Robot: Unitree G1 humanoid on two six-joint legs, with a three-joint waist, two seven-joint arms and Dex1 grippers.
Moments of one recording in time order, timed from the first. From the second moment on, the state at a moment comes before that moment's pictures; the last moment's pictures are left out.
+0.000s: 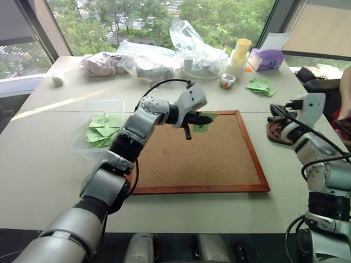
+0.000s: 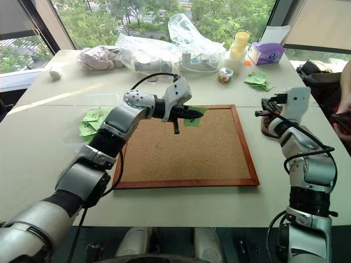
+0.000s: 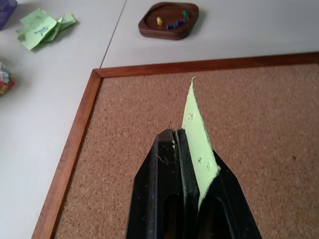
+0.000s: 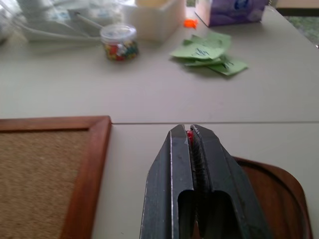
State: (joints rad) left arm -1.02 0.24 -0.38 0.46 -0.03 0.31 -1.07; right arm -0.40 -0.57 -0.38 0.14 0.35 0.57 0.24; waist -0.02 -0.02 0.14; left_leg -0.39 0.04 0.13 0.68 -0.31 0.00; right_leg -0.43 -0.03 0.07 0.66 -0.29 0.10
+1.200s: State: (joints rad) left arm -0.94 0.23 -0.35 0.28 -0.03 0.46 -0.95; right arm -0.52 -0.56 -0.51 0.48 0.42 0.44 0.23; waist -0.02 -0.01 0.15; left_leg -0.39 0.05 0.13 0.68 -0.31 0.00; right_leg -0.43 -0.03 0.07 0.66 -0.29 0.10
